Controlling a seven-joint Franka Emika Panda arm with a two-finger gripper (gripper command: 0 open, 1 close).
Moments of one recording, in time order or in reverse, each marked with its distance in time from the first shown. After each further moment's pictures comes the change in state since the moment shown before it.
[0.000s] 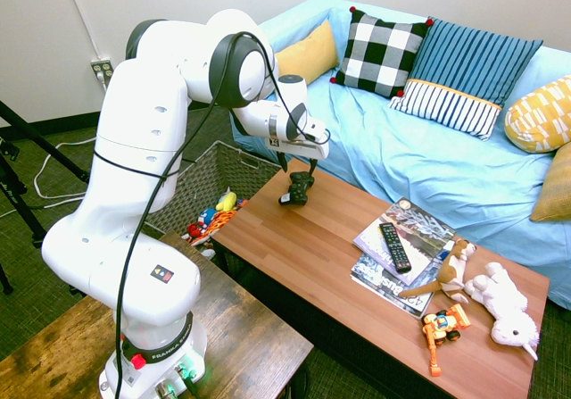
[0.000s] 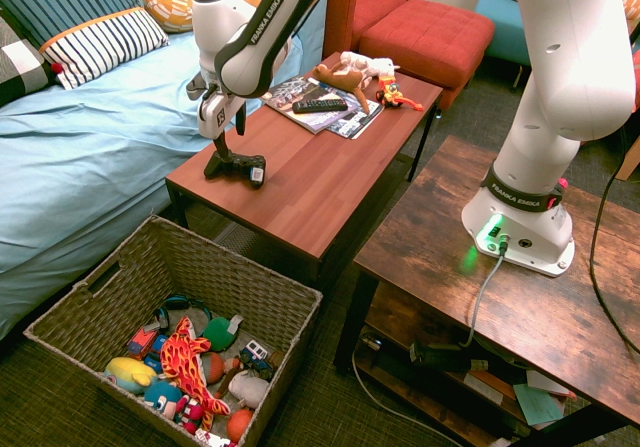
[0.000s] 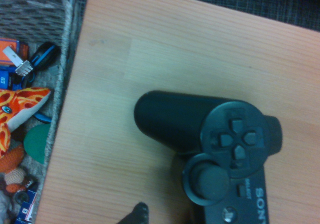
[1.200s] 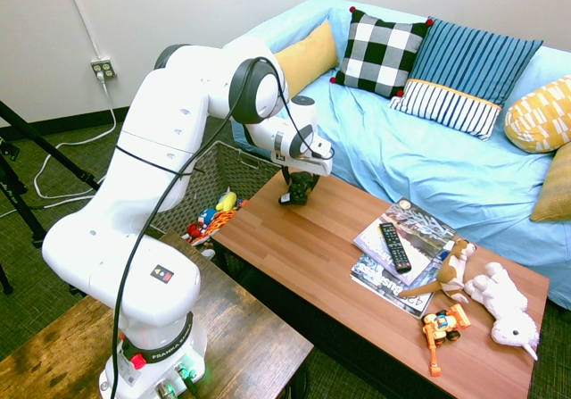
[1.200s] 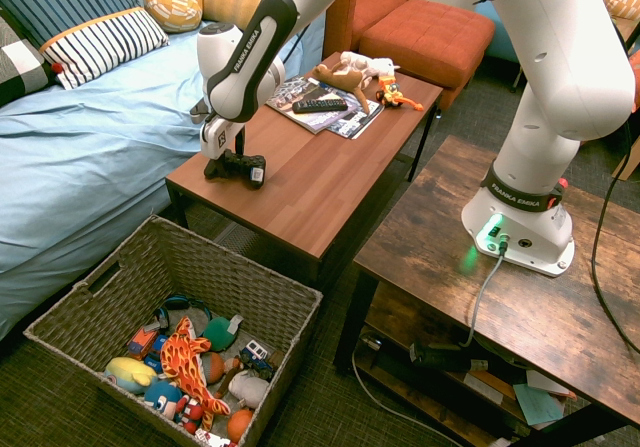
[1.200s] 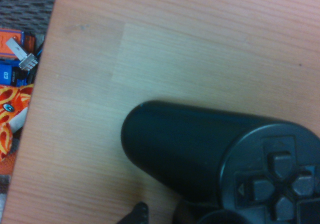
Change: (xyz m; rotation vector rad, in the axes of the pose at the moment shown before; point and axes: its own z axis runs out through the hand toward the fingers) arm 0.018 0.004 0.065 0.012 -0.069 0.025
